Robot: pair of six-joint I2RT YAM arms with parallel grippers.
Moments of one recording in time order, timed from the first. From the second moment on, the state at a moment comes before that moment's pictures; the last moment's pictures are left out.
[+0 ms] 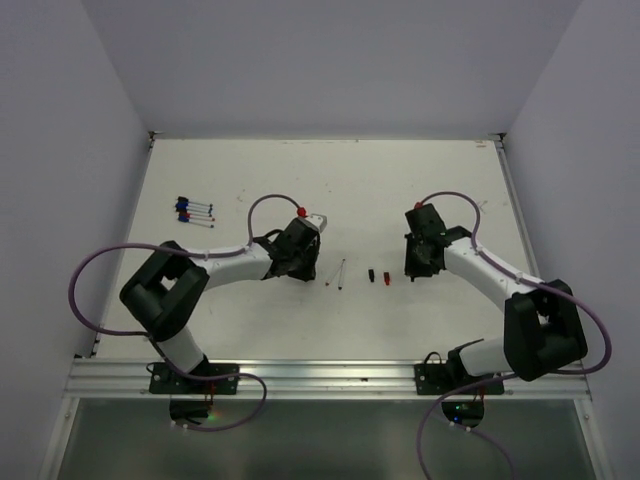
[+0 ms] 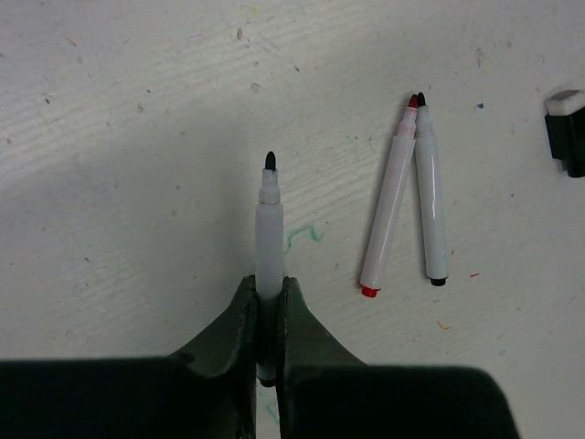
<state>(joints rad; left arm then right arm) -0.75 1.67 0.91 -0.20 -0.03 -0.44 0.35 1.38 0.83 -0.63 0.15 0.44</state>
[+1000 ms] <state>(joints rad) -0.81 1.81 0.99 -0.08 0.00 -0.50 0.40 1.54 0.81 -0.44 0.14 0.44</state>
